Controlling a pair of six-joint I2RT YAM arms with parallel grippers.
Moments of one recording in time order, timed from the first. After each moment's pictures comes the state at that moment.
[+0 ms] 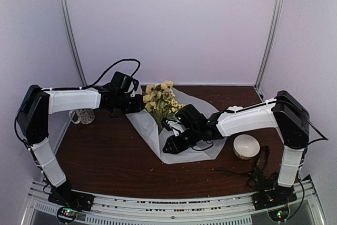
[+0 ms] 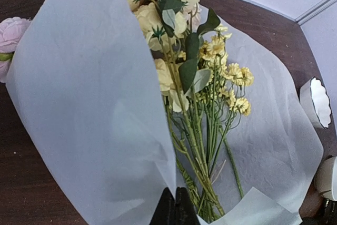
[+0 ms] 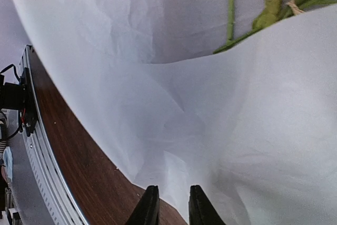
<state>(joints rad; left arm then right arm) -0.58 1.76 1.24 -0.21 0.06 -0.50 0.95 1.91 1.19 -0.14 -0.32 0.43</state>
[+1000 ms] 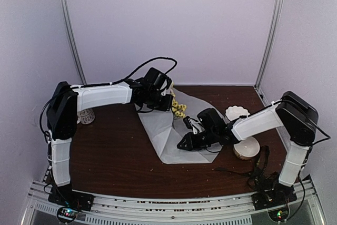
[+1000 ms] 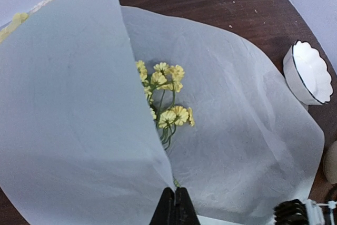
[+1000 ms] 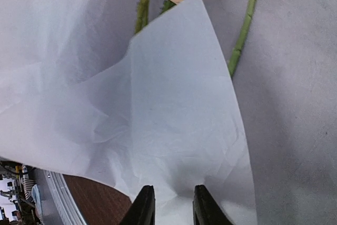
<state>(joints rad) -0.78 2.07 1.70 -0.40 -0.05 -0.37 0.79 1.83 0.89 0.18 -0.37 0.64</state>
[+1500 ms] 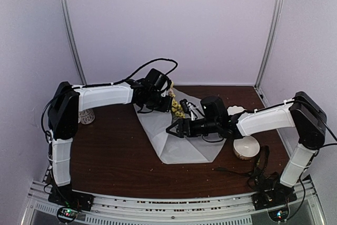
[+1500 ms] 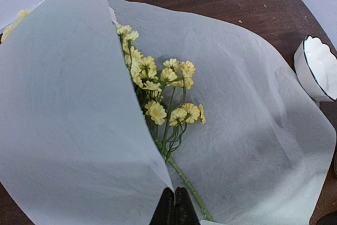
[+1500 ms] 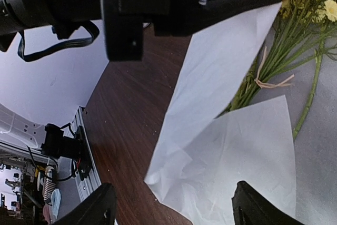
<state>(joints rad) -0.78 2.09 1.70 -0.42 -0.08 -0.35 0.81 1.72 0.92 0.31 -0.42 0.63</state>
